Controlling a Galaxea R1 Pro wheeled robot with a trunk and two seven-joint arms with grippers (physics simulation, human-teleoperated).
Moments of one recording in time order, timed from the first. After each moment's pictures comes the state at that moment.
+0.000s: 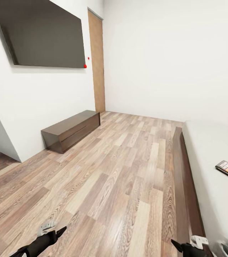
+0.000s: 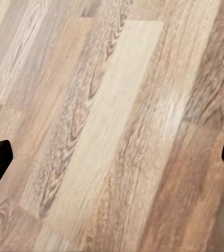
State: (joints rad) left arm -0.43 0.19 0.44 -0.29 0.03 -0.02 -0.66; right arm -0.38 -0.29 -0.20 -0.23 -0.19 -0.09 0.67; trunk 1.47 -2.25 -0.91
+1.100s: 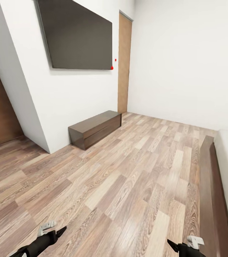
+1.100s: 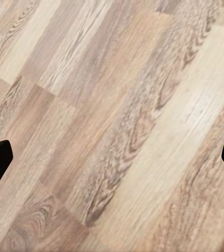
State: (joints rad) left arm -0.43 0.19 0.44 -0.29 0.03 -0.02 -0.66; right arm -0.38 -0.26 -0.21 -0.23 -0.19 -0.09 0.67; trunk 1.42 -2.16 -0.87
